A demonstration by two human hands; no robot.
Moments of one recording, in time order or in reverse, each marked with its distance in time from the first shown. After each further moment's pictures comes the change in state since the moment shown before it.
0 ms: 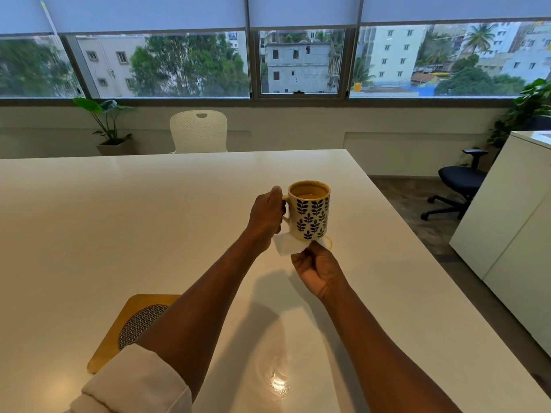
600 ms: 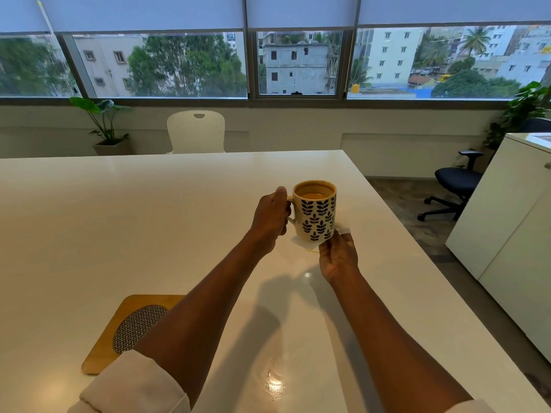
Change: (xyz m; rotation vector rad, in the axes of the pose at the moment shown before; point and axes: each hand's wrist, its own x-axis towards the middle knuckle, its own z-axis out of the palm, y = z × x) left_hand -0.011 0.005 0.011 -0.094 -0.075 0.018; right_hand 0.008 -0.043 -0.004 -0.109 0.126 -0.336
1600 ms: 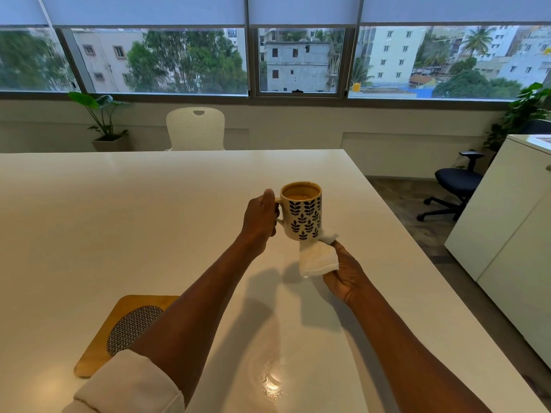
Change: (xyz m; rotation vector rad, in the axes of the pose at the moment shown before) left_hand 0.012 -0.014 -0.014 0.008 0.101 -0.013; right_hand -0.009 -0.009 -0.019 -0.155 -0.189 0.333
